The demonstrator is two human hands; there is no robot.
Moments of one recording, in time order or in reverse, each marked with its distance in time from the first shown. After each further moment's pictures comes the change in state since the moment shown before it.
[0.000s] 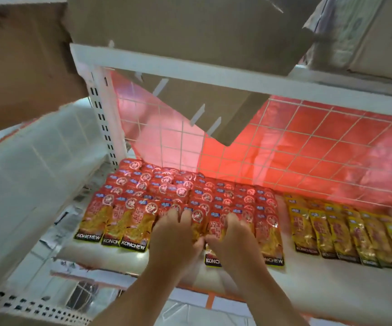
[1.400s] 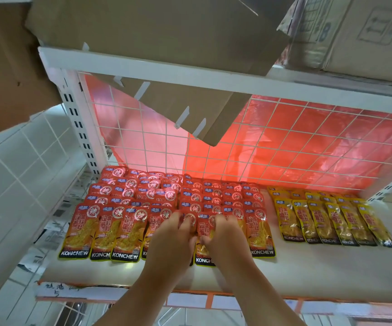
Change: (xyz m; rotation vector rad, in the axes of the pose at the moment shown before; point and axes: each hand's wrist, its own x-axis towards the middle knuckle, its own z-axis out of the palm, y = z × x) left_hand 0.005 -0.003 -0.001 -0.199 -0.034 0.205; right_hand 0.006 0.003 0.021 -0.114 0.091 0.007
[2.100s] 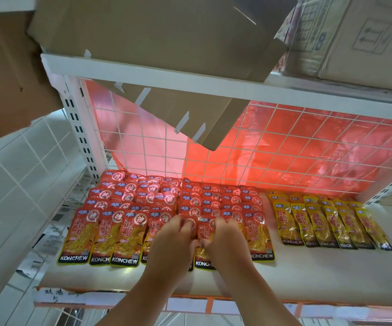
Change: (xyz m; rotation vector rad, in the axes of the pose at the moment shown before) left_hand 0.001 -0.002 0.005 -0.039 0.009 0.020; right_hand 0.002 0.000 0.000 -0.045 -0.006 0.024
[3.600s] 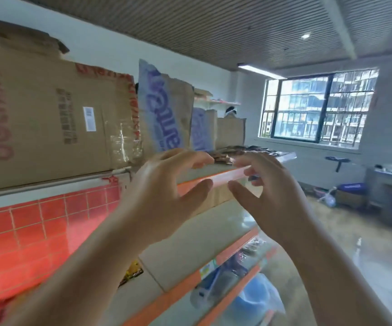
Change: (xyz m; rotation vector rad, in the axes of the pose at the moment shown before) left_hand -0.046 0.630 -0.132 -0.569 0.093 1.015; right_hand -0.310 0.342 -0.543 0.047 0.963 -0.165
